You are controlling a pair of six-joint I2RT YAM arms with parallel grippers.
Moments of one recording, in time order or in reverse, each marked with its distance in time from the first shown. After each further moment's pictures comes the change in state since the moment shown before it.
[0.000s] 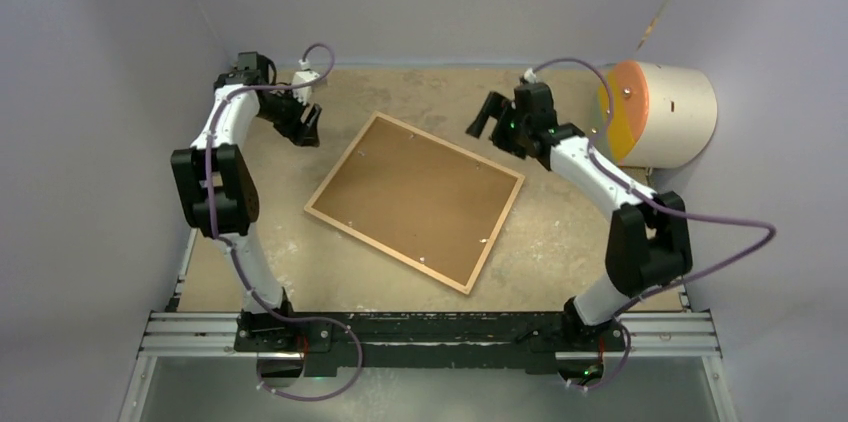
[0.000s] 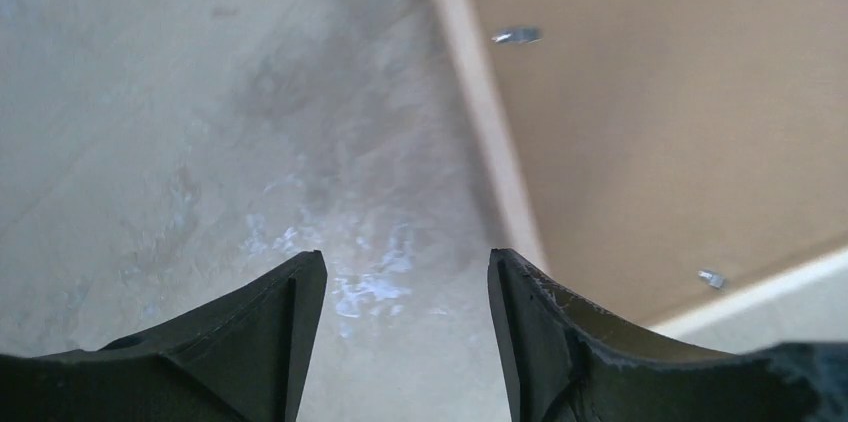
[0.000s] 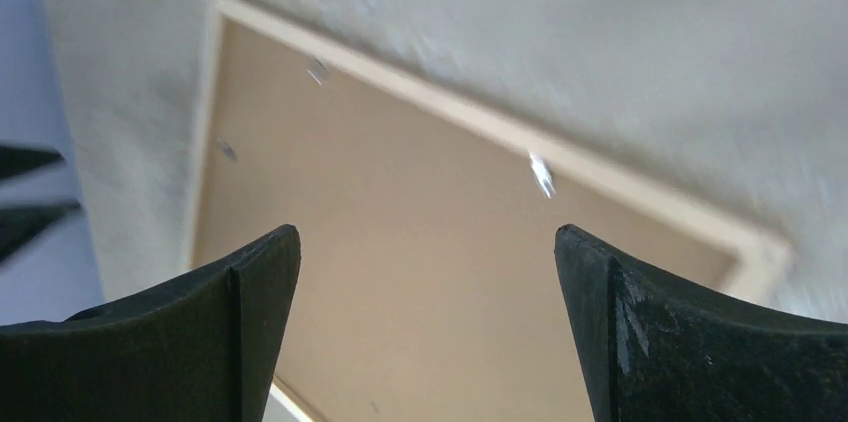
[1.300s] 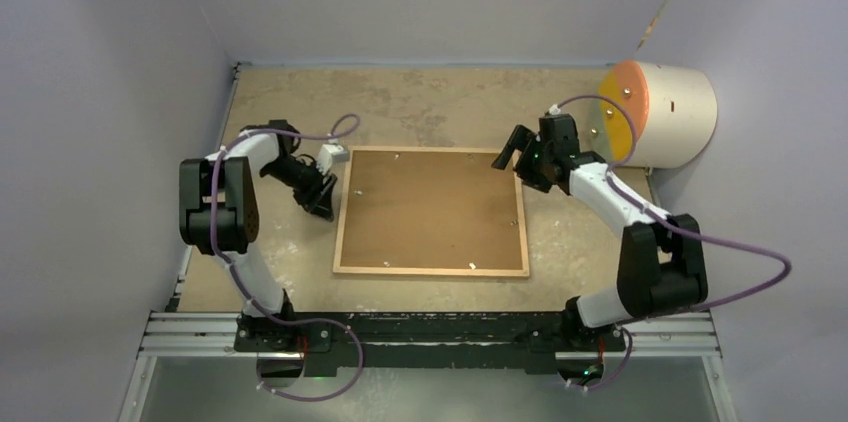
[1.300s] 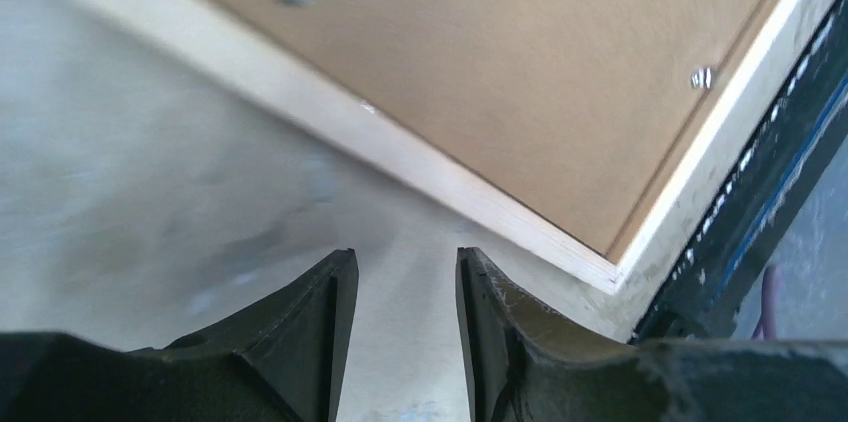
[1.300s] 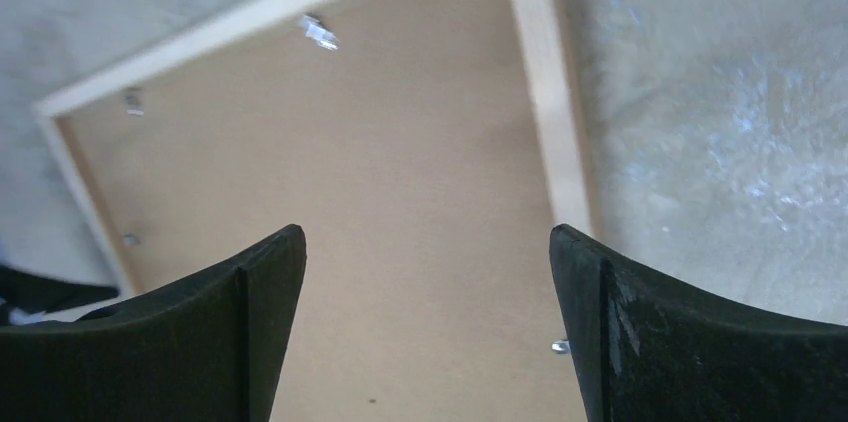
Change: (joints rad) left arm -0.069 -0.117 -0.566 -0.038 0.040 0.142; right arm -0.137 -0.156 -0.375 -0.046 -0.042 -0.011
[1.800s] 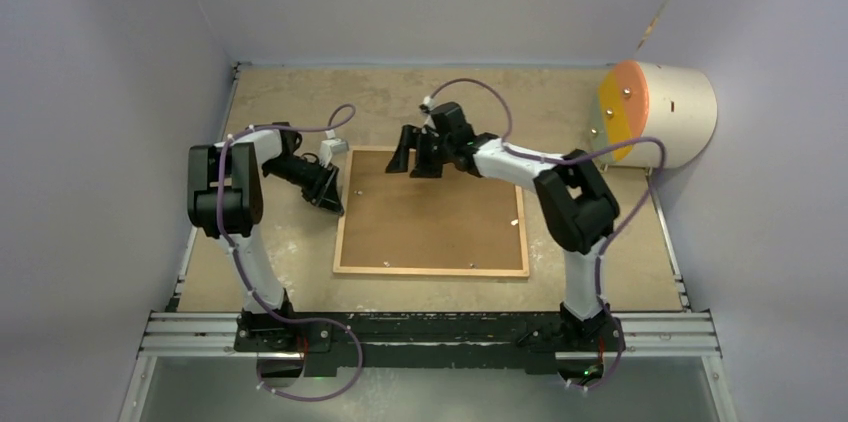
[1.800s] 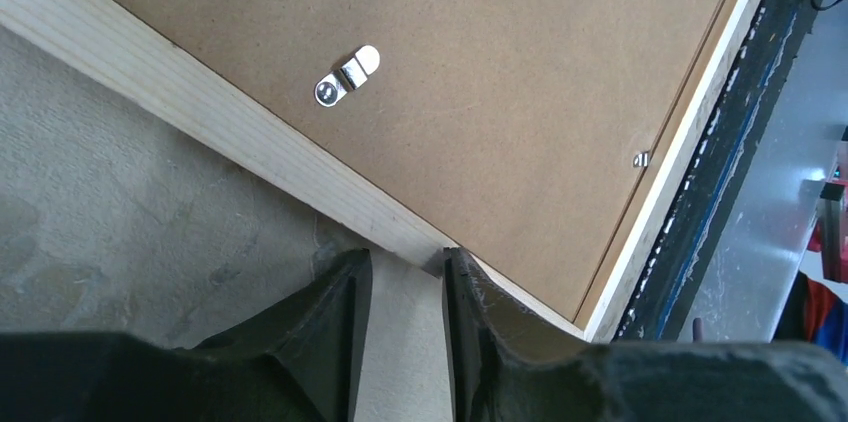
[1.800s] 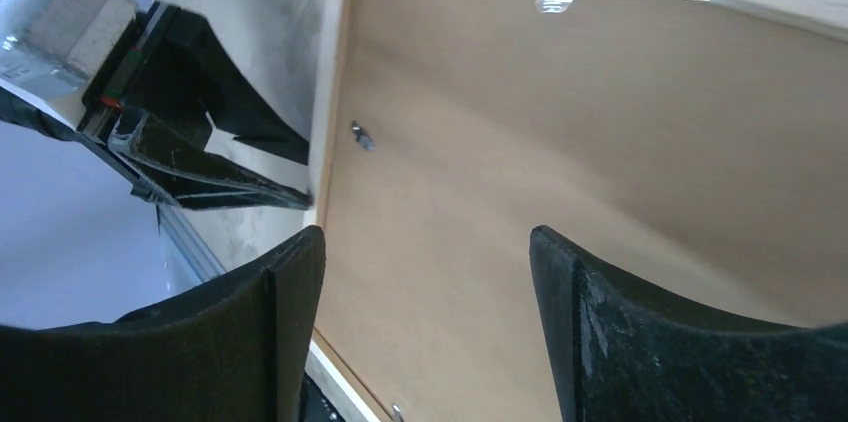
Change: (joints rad) left arm 0.055 0.165 0.097 0.019 0.214 -0.089; right arm 0.393 0.430 0.388 0.257 -0.254 0.048
